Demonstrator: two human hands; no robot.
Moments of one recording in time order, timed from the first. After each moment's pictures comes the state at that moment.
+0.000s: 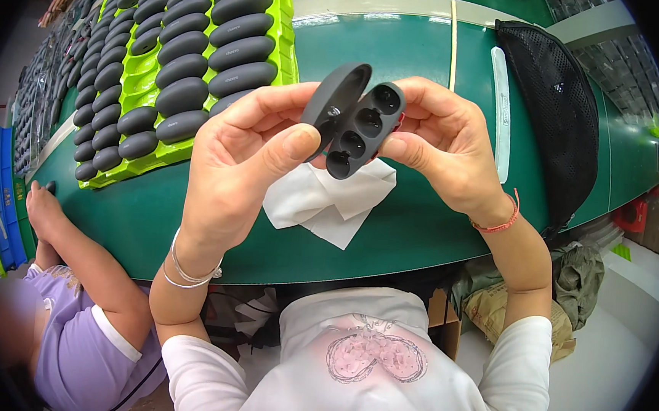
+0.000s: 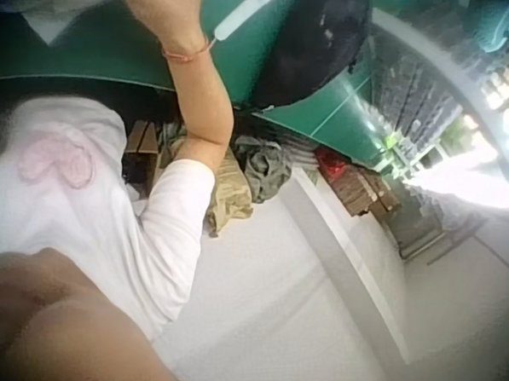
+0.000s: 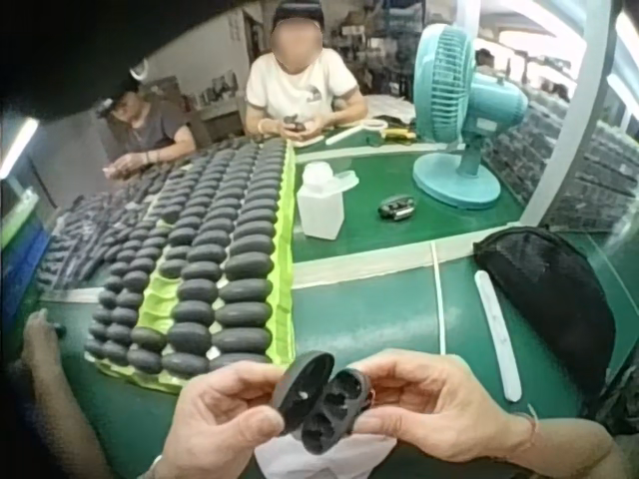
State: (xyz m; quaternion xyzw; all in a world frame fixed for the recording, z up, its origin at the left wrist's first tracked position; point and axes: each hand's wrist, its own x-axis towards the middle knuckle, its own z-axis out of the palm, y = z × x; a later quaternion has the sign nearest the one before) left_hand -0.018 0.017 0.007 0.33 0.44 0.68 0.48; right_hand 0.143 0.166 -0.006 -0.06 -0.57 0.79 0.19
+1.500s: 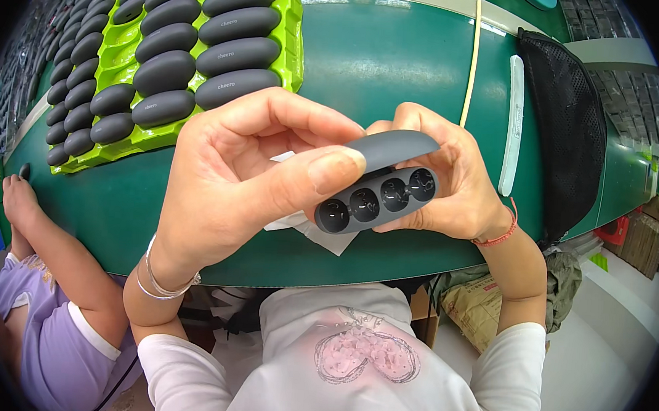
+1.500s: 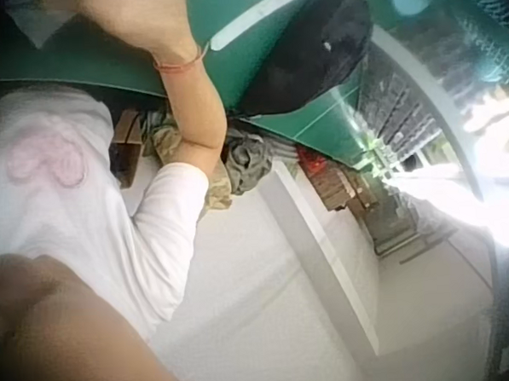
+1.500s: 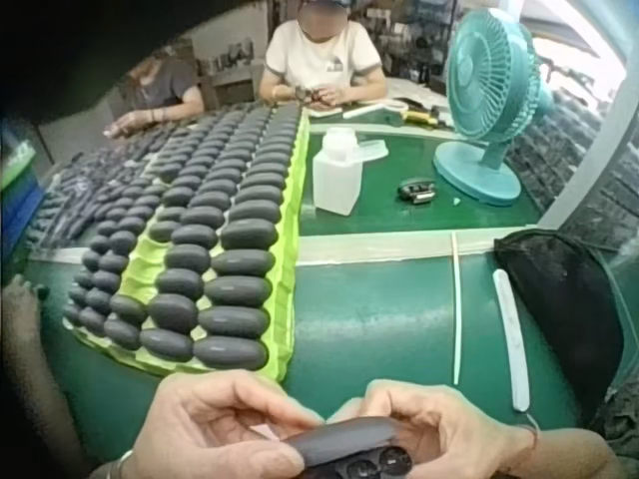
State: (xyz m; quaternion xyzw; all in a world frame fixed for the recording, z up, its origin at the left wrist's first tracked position) left_hand -0.014 0.013 0.024 0.30 0.53 0.60 0.51; right_hand 0.143 0.165 -0.018 -0.02 -0.54 0.84 0.06
